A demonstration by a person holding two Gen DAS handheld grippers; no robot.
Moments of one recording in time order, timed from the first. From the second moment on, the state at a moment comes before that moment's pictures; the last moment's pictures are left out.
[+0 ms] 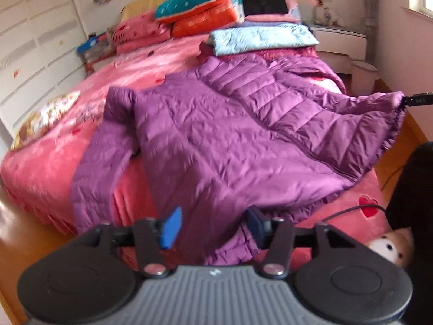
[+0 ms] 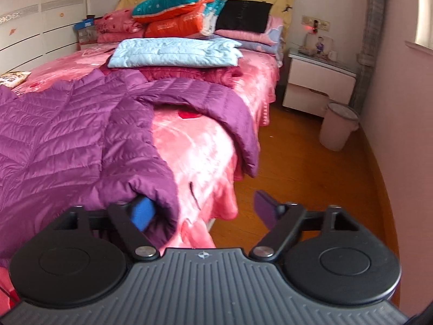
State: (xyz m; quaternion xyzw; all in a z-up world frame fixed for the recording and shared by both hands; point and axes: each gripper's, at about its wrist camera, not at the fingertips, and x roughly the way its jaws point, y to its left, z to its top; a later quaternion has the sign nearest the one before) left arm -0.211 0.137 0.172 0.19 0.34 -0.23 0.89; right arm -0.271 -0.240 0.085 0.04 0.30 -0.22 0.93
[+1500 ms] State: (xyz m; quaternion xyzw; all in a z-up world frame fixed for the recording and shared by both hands) left arm -0.156 0.064 0.108 0.14 0.35 -0.24 0.90; right arm -0.179 -0.199 0.030 0.15 0.37 -0.11 0.91
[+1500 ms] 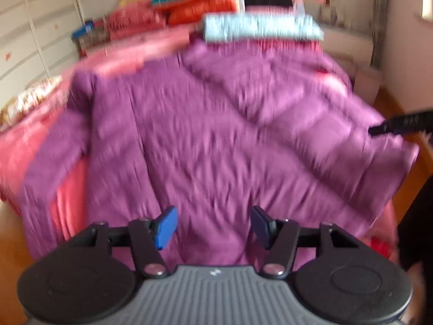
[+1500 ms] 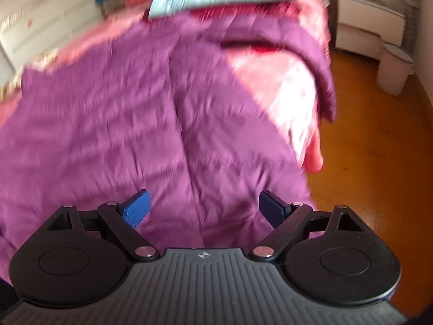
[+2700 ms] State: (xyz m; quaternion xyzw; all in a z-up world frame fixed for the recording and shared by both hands) left arm 0.082 -0.013 0.048 0.09 0.24 -0.07 0.96; right arm 0.020 -0.213 0.030 0.09 0.25 -0.08 0.96
